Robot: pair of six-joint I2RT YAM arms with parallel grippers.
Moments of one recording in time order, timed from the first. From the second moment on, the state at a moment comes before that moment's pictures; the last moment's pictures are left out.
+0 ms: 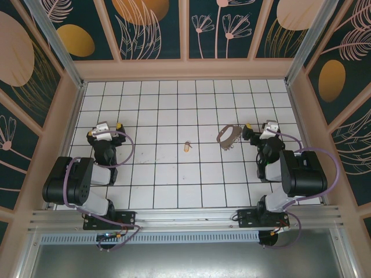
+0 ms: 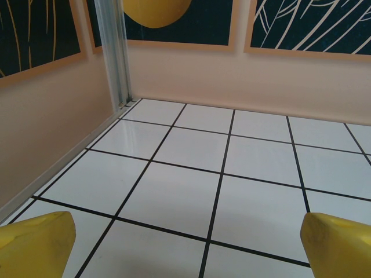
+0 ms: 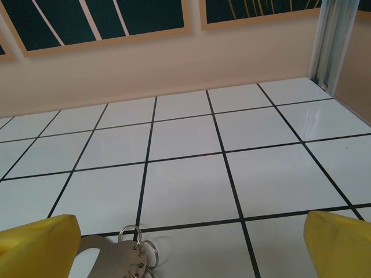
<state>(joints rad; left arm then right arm) -0.05 1.53 0.20 1.22 -0.30 -0.08 -0.03 1.56 0.21 1.22 -0.05 0.10</state>
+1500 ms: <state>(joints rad) -0.61 1.33 0.67 0.25 0.10 -0.40 0.04 1.45 0.70 0.08 -0.21 0.24</state>
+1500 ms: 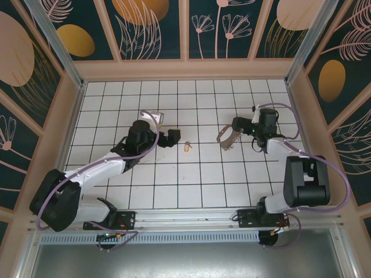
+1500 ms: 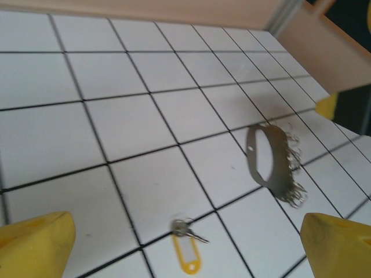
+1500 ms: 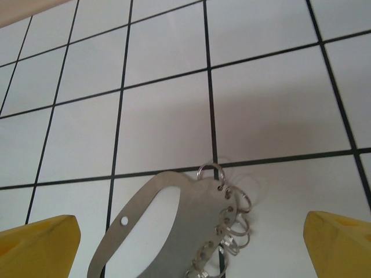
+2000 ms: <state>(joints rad) -0.73 1.43 0.71 0.26 0.10 -0.42 0.00 1.65 0.97 -0.09 -0.19 0.11</state>
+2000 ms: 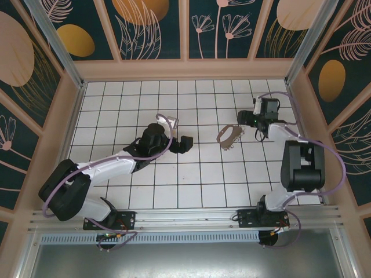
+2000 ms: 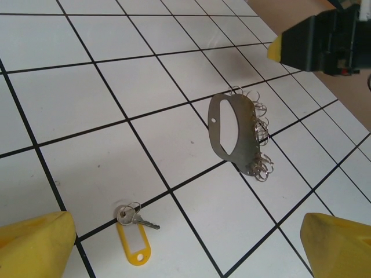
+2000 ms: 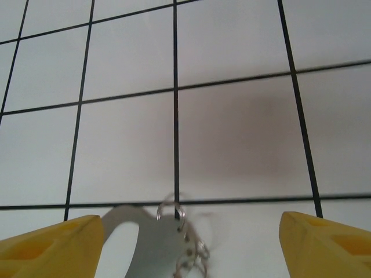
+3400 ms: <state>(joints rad) -0.73 1.24 0.57 0.30 0.01 -0.44 0.34 1.71 0.92 -0.27 -0.08 0.09</state>
